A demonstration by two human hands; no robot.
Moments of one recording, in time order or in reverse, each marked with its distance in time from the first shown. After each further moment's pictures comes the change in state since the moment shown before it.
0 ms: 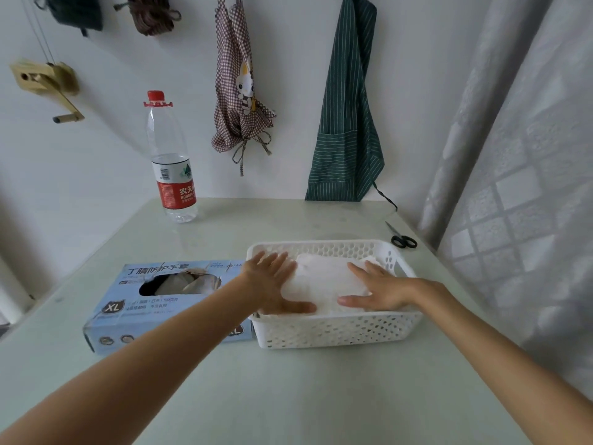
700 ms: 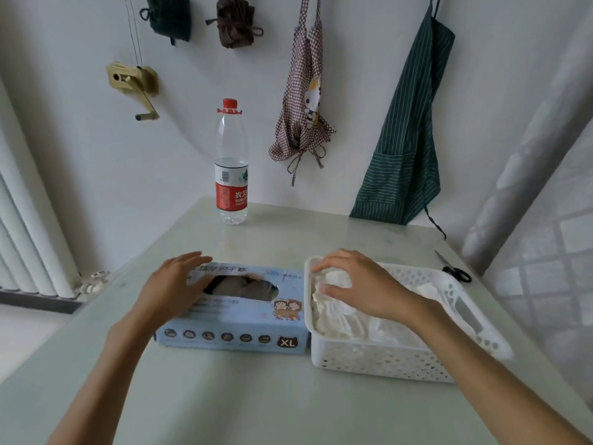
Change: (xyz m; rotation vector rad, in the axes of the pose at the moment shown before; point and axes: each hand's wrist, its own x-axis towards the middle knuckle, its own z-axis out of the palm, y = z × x) left_hand -0.101 -0.158 0.098 -0.744 0.590 -0.489; right_hand 0.013 -0.126 -0.010 0.122 0.516 -0.577
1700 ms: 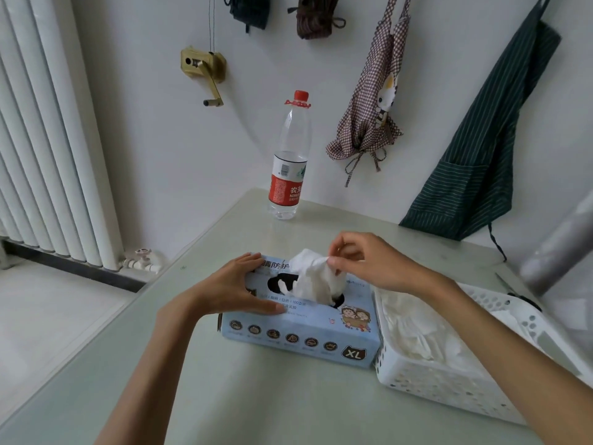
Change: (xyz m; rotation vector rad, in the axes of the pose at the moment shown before) left_hand -0.005 -0.026 -0.015 -0.299 -0.407 -0.048; right_hand 0.084 -0.059 0.021 0.336 -0.124 -0.024
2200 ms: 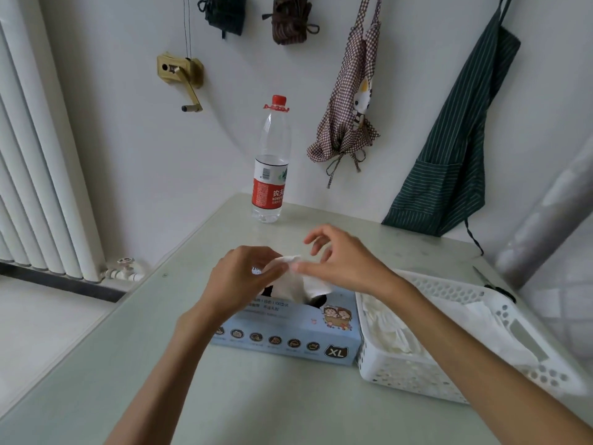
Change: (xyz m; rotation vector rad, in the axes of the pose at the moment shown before) left_hand 0.006 0.043 0.019 -0.088 0.424 0.342; right_hand -0.007 -0.023 0.016 -0.098 0.175 0.123
